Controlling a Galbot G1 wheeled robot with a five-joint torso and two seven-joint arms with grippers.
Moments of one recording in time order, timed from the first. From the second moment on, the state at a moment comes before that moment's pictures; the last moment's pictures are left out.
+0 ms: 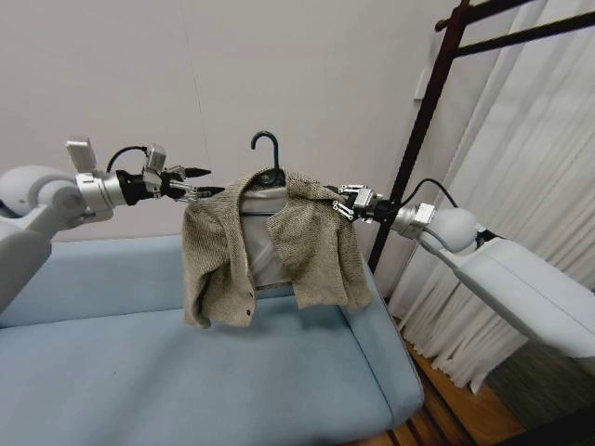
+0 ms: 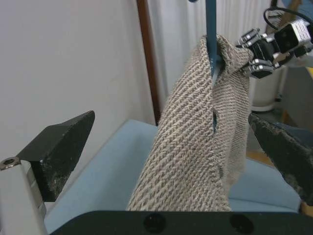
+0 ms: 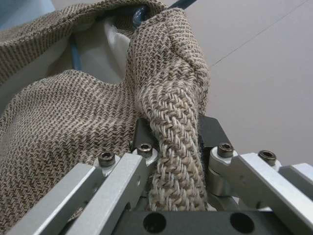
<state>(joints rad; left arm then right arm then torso) -0.23 -0.49 0.23 -1.51 -1.17 0.45 0.88 0.03 0.57 -0.29 1.69 0.54 0.31 -0.49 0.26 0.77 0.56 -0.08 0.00</state>
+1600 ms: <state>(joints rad) -0.59 -0.74 0.62 -1.25 -0.89 0.44 1.20 0.04 0.45 -0.32 1.80 0.64 0.27 -0.43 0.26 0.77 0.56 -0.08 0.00</state>
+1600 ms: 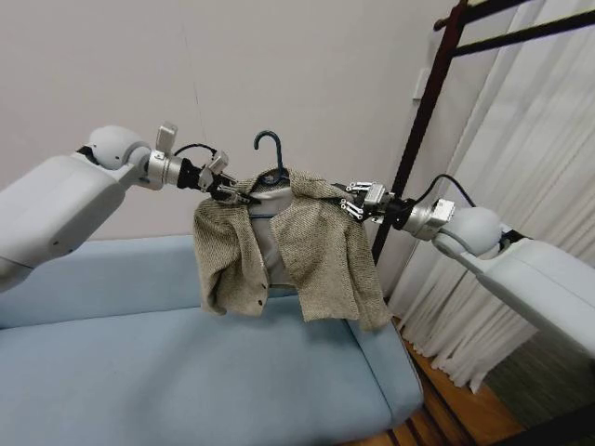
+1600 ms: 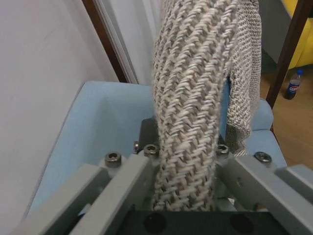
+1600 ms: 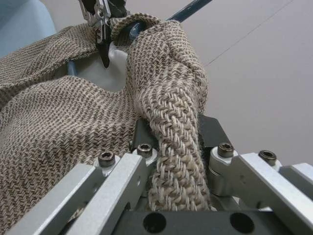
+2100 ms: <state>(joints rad) -0.61 -0.77 0.63 -1.24 -0.89 0.44 1.20 -0.01 0.37 -0.31 1.89 0.89 0.13 -0.38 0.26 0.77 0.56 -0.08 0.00</state>
